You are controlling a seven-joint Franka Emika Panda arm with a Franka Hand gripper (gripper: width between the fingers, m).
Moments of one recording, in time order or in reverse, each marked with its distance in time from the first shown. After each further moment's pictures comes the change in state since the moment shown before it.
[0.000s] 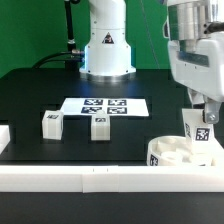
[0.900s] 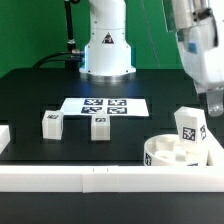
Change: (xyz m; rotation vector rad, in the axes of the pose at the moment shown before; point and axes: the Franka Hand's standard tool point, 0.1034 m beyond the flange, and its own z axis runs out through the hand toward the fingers) arm -0.001 -0.010 -0.025 0.028 -0.050 -0.177
